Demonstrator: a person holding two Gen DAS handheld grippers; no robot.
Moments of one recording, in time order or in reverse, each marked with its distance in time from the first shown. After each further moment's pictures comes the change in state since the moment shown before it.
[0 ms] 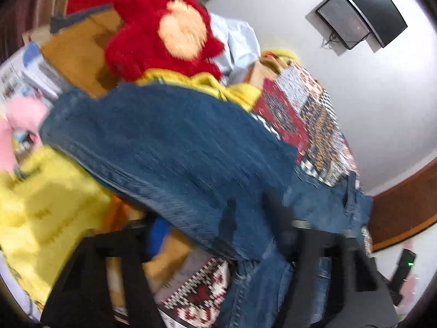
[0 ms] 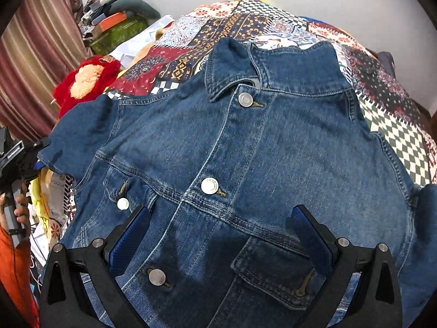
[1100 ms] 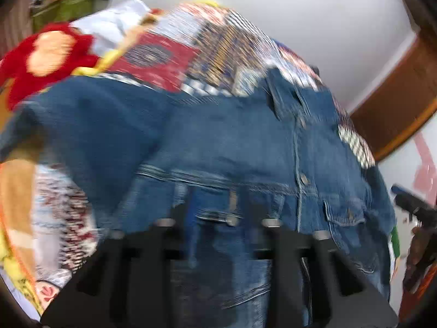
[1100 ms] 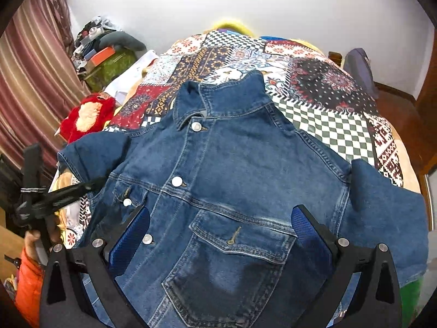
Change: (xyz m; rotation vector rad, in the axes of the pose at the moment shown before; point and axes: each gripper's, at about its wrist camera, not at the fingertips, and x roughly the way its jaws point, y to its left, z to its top) left arm 0.017 -0.177 -0.087 0.432 0.161 -0.060; right arm -0.108 -0.065 -0.029 0.109 -0.115 -0.003
